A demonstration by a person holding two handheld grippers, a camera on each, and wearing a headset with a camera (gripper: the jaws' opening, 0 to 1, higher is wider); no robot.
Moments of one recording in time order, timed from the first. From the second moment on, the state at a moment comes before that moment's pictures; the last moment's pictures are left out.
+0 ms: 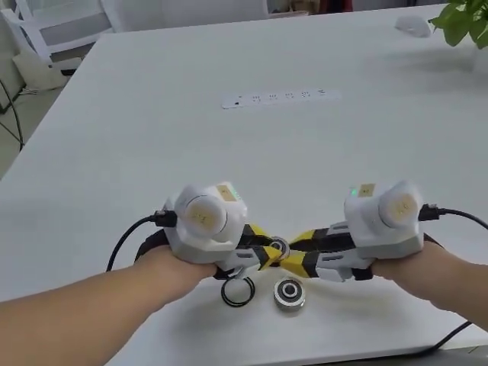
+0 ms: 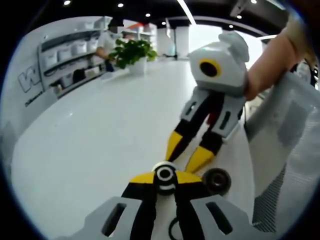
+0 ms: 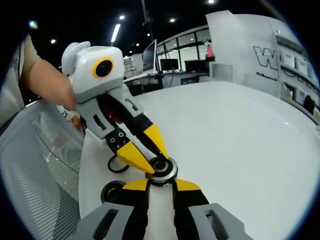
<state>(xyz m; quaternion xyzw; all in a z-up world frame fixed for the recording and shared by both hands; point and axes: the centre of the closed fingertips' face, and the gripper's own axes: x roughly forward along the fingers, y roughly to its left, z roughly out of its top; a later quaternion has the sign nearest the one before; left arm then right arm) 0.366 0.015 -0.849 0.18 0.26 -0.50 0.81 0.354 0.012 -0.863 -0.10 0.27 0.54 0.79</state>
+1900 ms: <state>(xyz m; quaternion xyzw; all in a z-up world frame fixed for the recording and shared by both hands) 0.366 0.016 -0.849 0.17 0.27 -0.49 0.81 0.358 0.021 -0.861 -0.12 0.26 0.54 0.79</state>
